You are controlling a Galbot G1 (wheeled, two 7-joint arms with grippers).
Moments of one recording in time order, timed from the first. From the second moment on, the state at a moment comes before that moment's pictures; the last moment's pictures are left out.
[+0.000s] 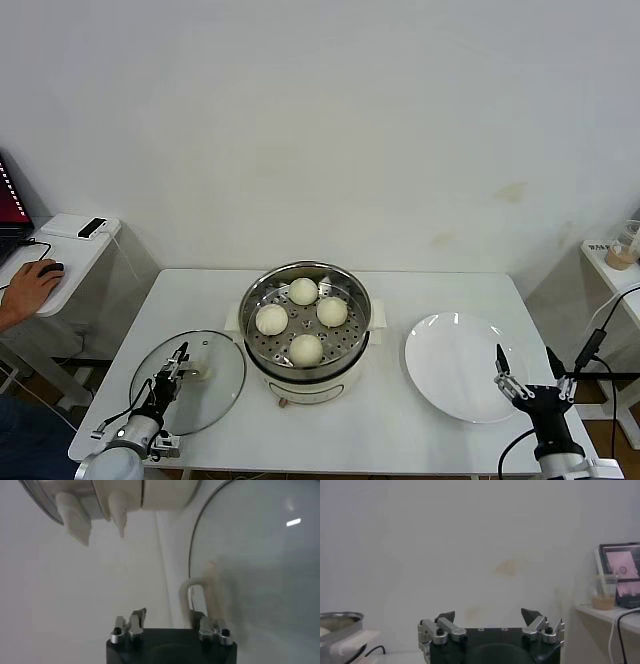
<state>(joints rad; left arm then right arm) 1.32 -1.08 -0.51 -1.48 1.24 -0.08 -0.18 -1.66 1.52 0.93 2.09 0.33 0.09 -0.24</state>
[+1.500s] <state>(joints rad) 1.40 -0.96 -0.63 -2.04 1.12 0.23 0.02 -1.66 1.46 0.91 2.10 0.19 0.08 -0.28</state>
